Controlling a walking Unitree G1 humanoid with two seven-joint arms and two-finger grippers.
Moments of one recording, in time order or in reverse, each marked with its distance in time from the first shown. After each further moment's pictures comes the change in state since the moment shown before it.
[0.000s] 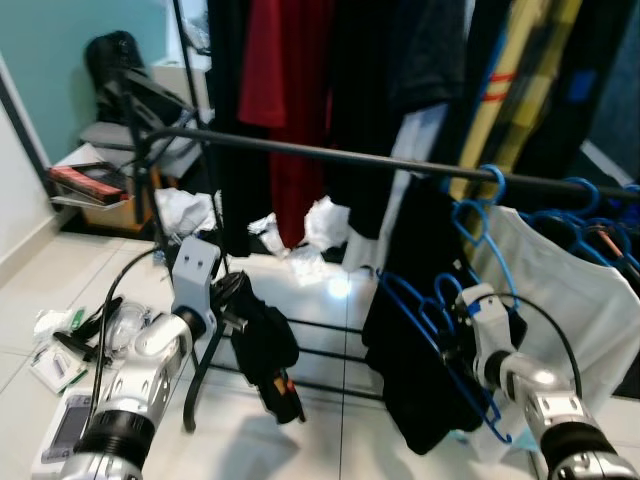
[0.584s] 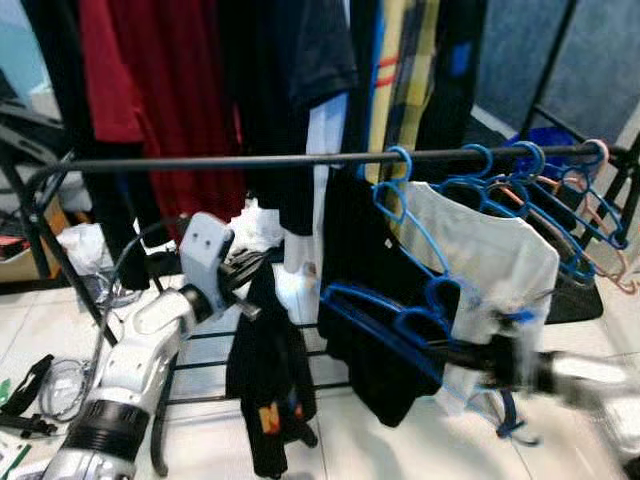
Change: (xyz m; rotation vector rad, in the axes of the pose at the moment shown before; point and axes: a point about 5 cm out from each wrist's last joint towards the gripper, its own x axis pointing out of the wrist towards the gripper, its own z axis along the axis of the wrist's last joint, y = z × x) left arm 0.000 -0.018 0.086 0.101 -0.241 -0.267; right arm -0.093 0.004 0.095 -0.168 -0.300 0.410
